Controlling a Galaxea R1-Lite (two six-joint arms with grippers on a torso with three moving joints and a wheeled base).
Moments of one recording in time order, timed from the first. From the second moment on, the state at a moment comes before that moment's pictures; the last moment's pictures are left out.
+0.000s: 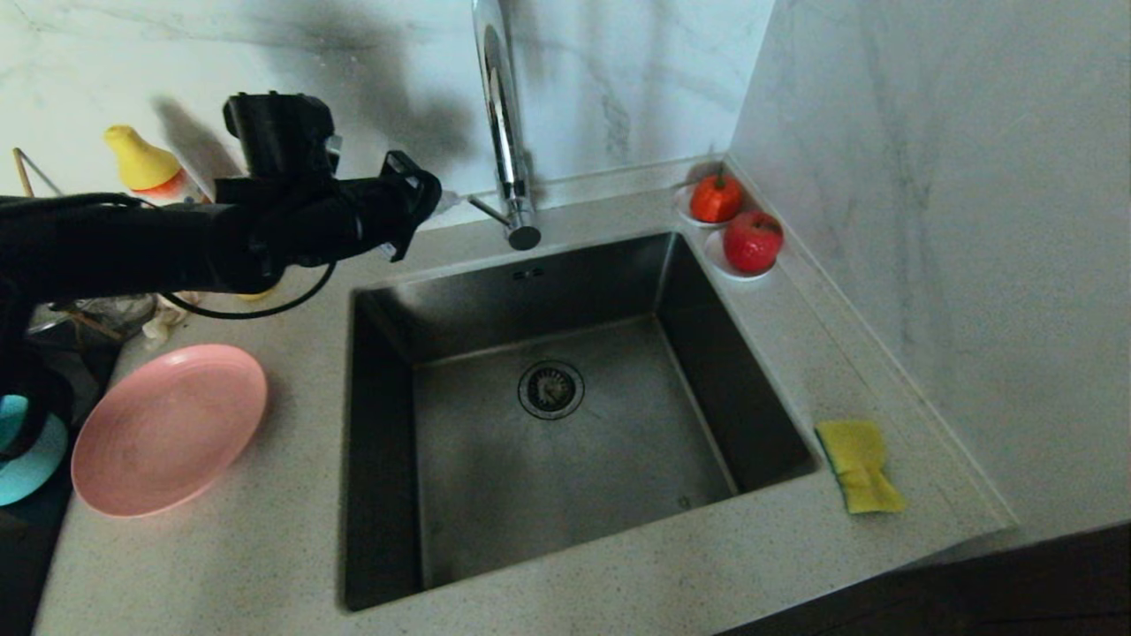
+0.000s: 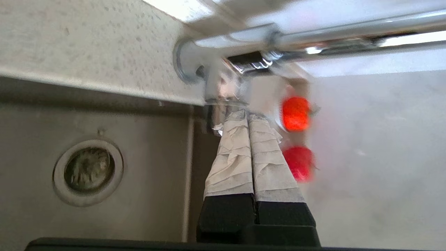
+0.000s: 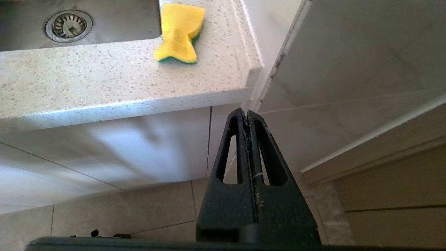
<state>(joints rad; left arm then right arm) -0.19 2.05 -1.74 -0.26 -0.30 -0.91 -0.01 0.00 0.00 0.00 -0.01 -0.05</state>
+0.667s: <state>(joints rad) -0.18 1.70 -1.44 -0.25 -0.35 -0.85 -0.01 0.00 0.00 0.00 -0.01 -0.05</state>
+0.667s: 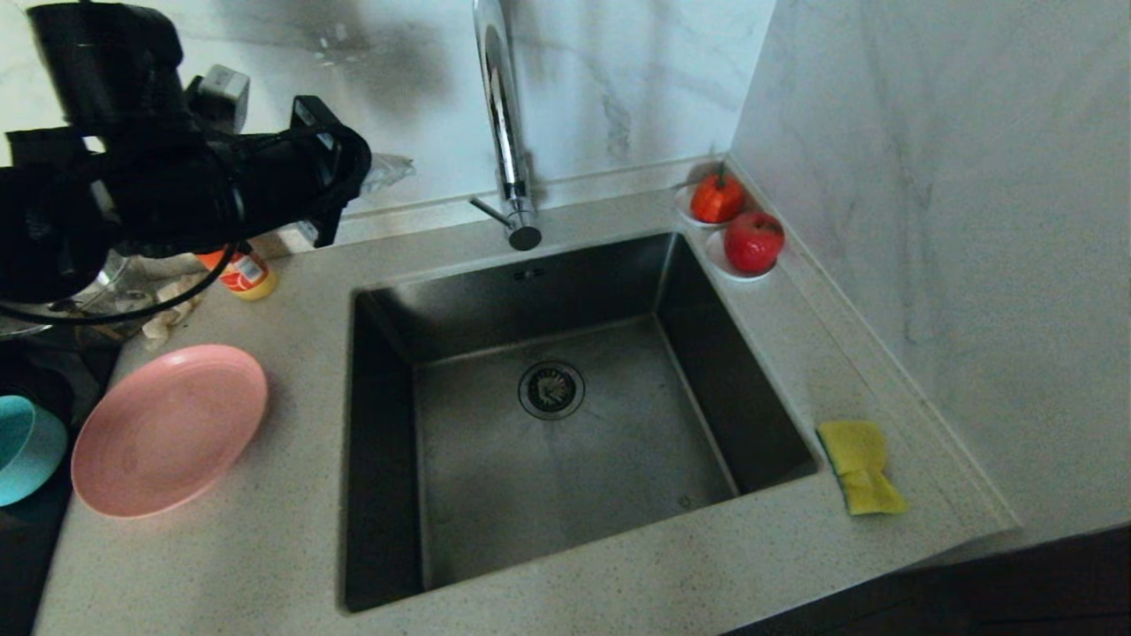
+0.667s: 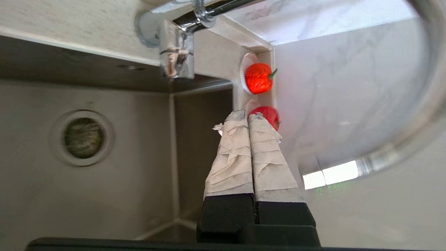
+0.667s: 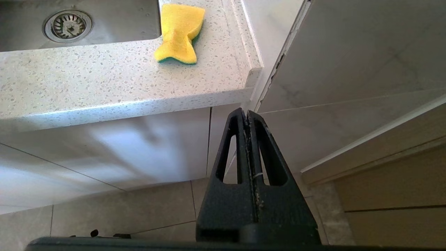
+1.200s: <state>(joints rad) -0.18 1.09 -1.08 -0.09 -0.29 -0.45 -0.01 0.00 0.00 0.00 -0.01 -0.05</state>
